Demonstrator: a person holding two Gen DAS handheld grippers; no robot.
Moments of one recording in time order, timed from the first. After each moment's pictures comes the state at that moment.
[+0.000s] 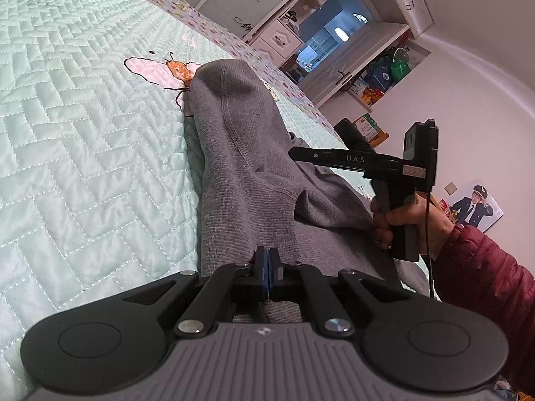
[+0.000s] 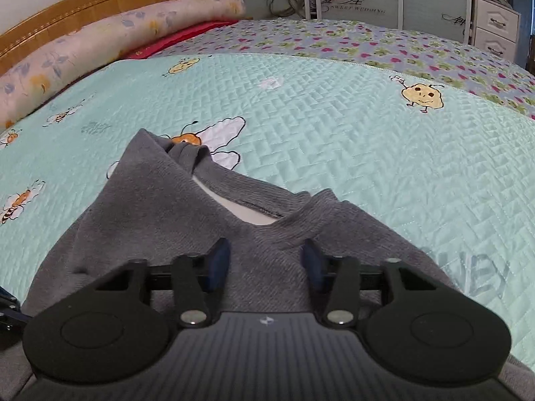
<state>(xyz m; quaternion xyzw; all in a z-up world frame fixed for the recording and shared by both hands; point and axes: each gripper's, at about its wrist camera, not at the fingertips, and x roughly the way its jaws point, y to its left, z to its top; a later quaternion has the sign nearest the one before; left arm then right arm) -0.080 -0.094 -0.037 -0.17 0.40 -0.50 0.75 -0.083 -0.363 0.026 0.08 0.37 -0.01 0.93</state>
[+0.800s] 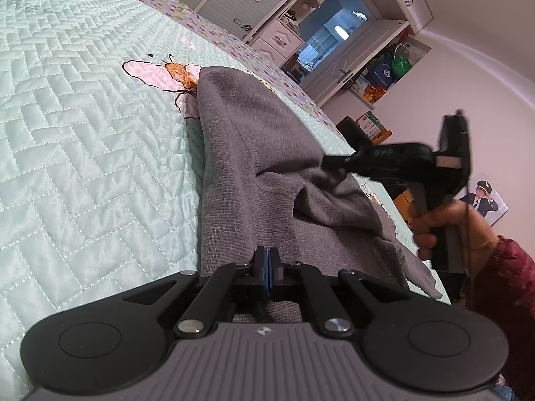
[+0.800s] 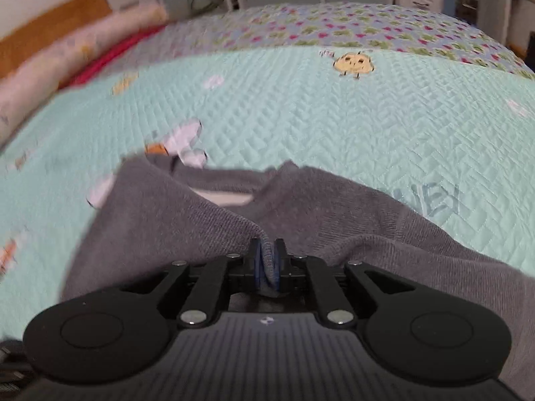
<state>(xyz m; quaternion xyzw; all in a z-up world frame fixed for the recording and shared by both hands) -0.081 -0.096 -0.037 -0.16 0.40 -0.50 0.75 -0.119 -0.348 0.056 0.16 0.38 -0.14 0.90</state>
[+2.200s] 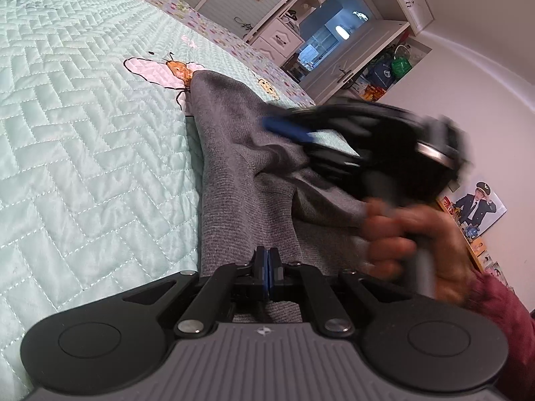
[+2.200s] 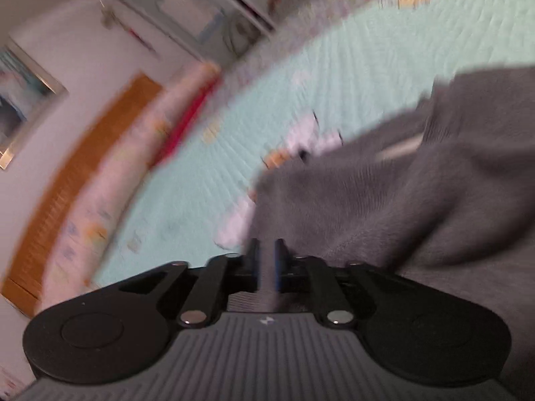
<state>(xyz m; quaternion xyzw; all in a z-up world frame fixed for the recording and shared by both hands) -0.081 -0.095 -0.037 -0.17 0.40 -0.50 0.75 -0.114 -0.319 0.019 0.41 0.24 0.01 0.88</state>
